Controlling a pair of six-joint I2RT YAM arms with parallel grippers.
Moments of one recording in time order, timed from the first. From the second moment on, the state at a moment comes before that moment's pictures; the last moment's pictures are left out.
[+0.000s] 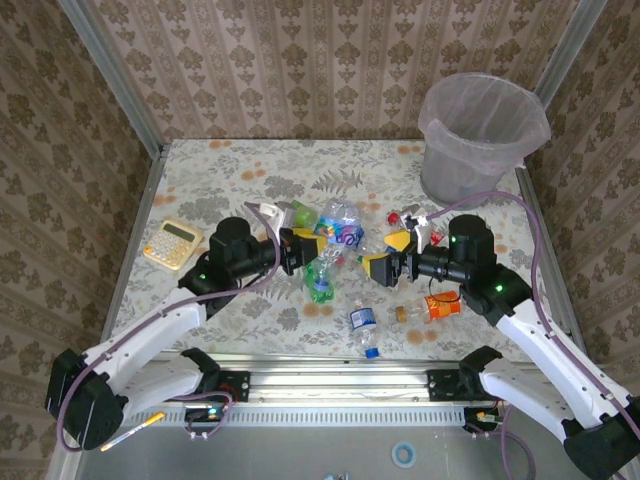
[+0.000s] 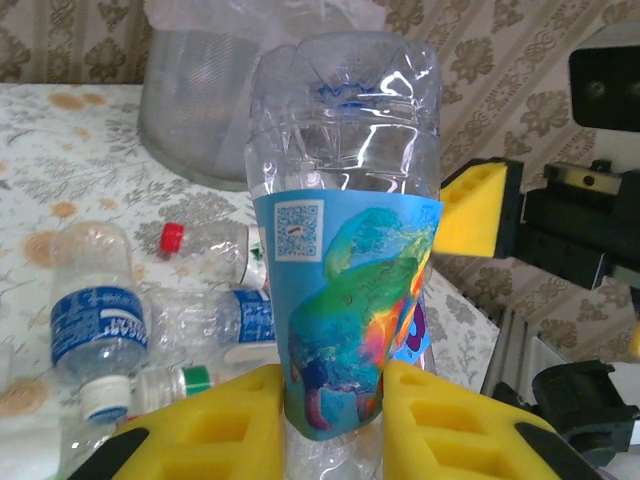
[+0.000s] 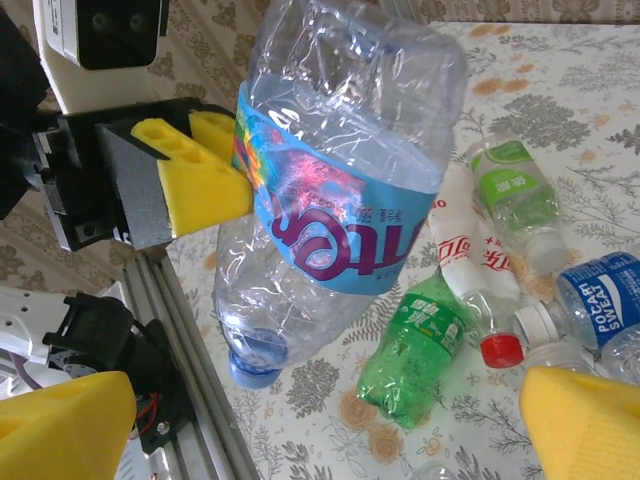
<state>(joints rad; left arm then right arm) -0.70 1.01 0.69 0.13 0.49 -0.41 0.46 0.82 0.77 -0.29 -0.56 0.27</state>
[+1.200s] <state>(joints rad) -0.75 1.19 0.71 0.42 0.59 -0.49 0.40 1.02 0.73 0.07 -0.67 0.38</state>
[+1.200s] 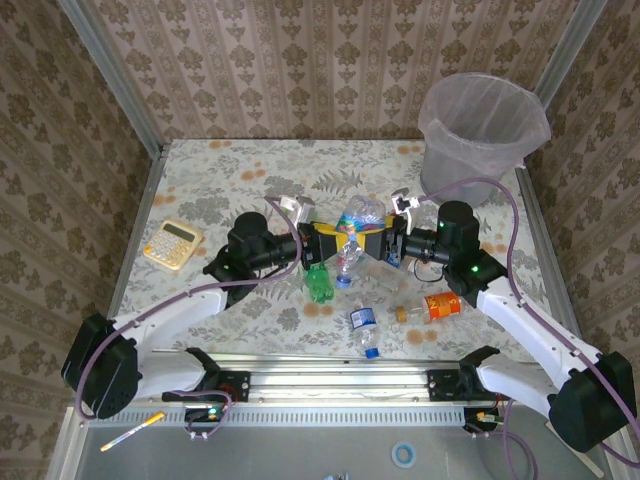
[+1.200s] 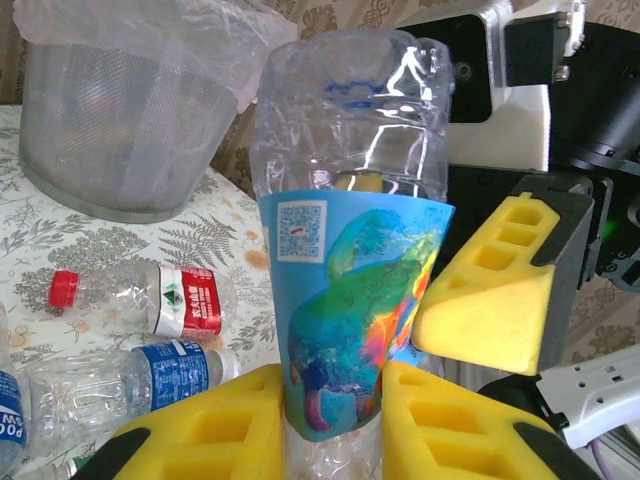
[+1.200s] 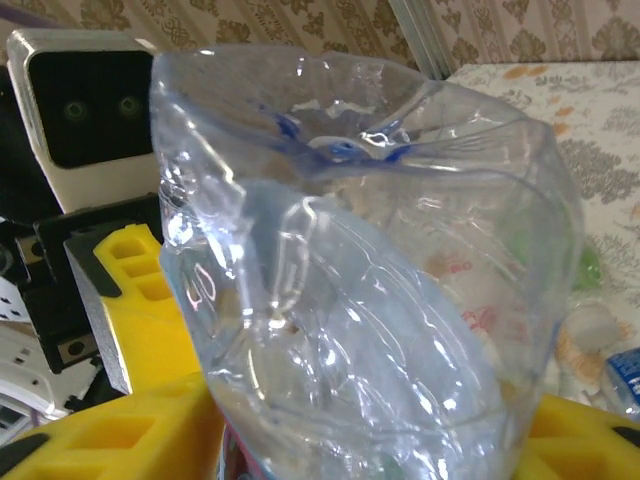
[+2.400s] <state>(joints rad) -0.64 0.94 0.67 0.13 0.43 -0.44 0.40 0.96 1.07 -0.30 -0.15 0.04</state>
